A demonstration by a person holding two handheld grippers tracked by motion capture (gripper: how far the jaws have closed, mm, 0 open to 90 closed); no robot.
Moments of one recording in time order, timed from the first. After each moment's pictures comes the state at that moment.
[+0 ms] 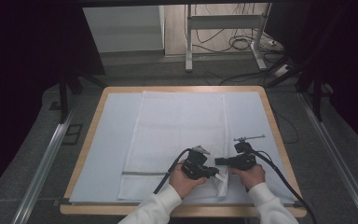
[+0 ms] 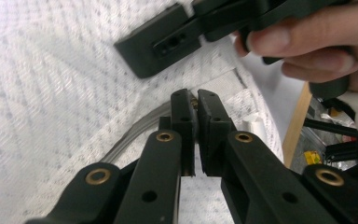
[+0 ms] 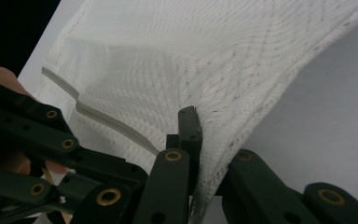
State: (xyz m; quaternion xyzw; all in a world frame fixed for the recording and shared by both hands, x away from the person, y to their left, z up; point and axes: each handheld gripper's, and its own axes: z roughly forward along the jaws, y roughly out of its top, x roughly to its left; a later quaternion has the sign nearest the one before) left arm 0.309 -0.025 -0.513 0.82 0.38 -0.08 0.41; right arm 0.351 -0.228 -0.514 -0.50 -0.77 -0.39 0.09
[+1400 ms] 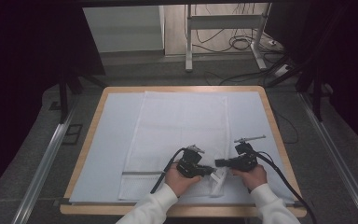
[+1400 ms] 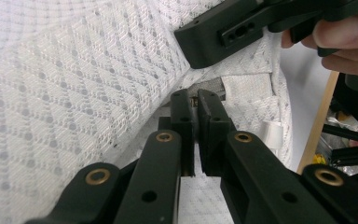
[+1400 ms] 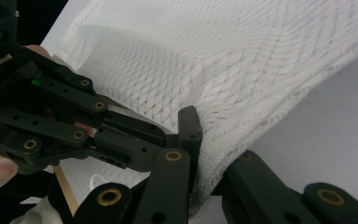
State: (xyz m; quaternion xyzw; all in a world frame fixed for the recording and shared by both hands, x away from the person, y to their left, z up) left arm 0.315 -0.011 -0.521 0.82 0.39 -0.08 0.40; right arm 0.346 -0.231 -0.511 -0.47 -0.78 -0.40 0.09
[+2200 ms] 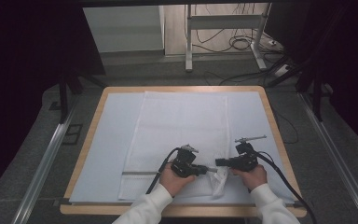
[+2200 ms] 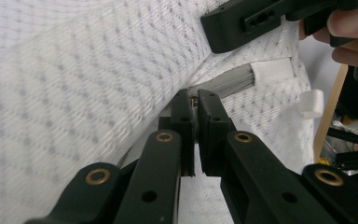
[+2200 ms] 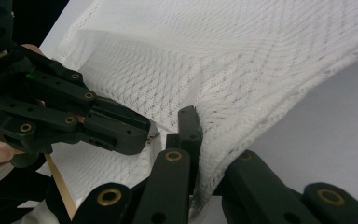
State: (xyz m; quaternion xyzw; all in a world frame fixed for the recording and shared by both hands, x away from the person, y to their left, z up) left arm 0.315 0.008 -0.522 0.82 0.41 -0.07 0.40; right arm 0.346 -0.232 -0.510 -0.47 -0.78 -0.40 0.09
